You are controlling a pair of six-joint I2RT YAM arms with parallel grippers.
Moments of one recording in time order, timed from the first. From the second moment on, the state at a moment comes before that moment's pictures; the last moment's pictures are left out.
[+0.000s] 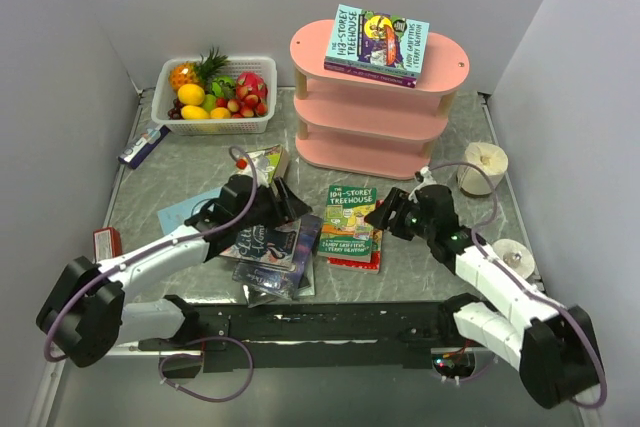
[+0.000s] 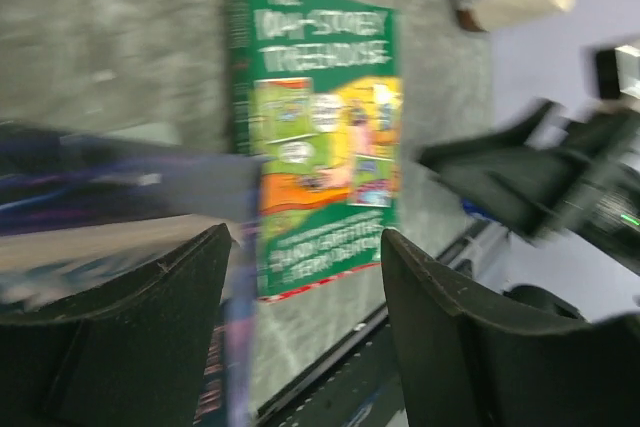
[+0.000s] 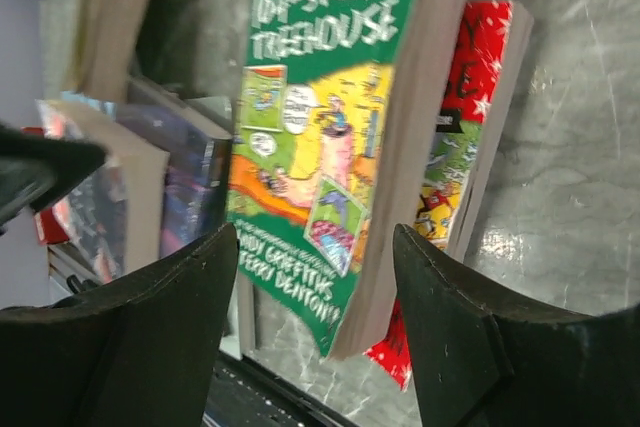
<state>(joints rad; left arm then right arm) -0.62 1.19 0.61 0.09 0.18 -0.91 0.35 0.93 0.45 -0.12 -0.24 0.72</state>
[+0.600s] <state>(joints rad) -0.79 1.61 0.84 0.17 0.12 -0.93 0.35 1.09 0.34 0.08 -0.28 0.76</state>
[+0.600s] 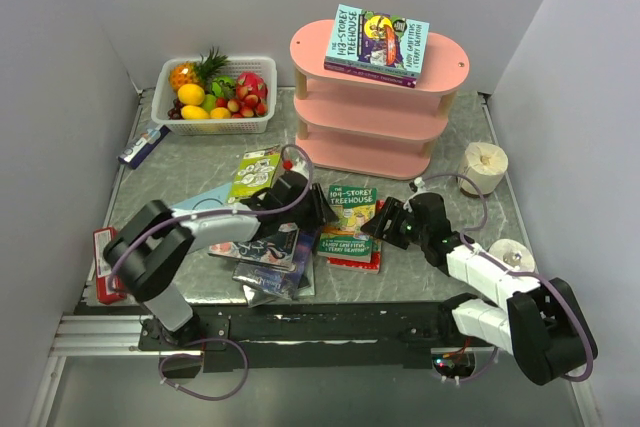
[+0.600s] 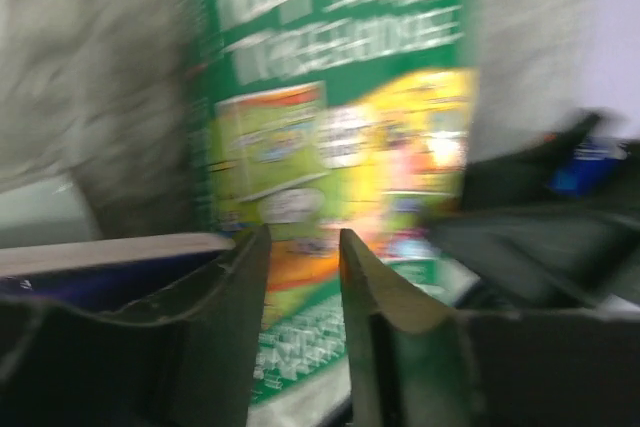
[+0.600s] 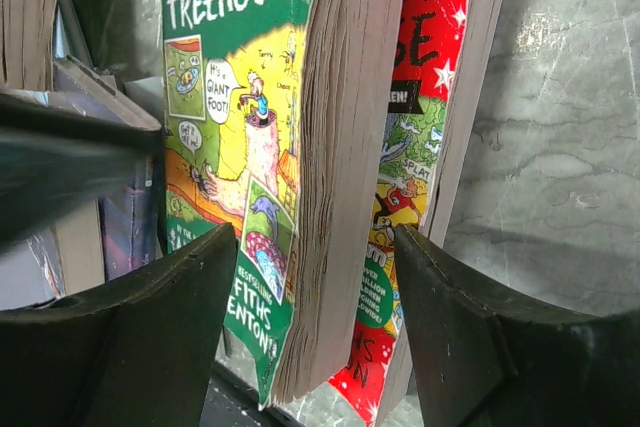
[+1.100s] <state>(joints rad) -0.80 1.77 0.91 0.24 0.13 -0.95 0.35 1.12 0.33 0.13 -0.30 0.76</state>
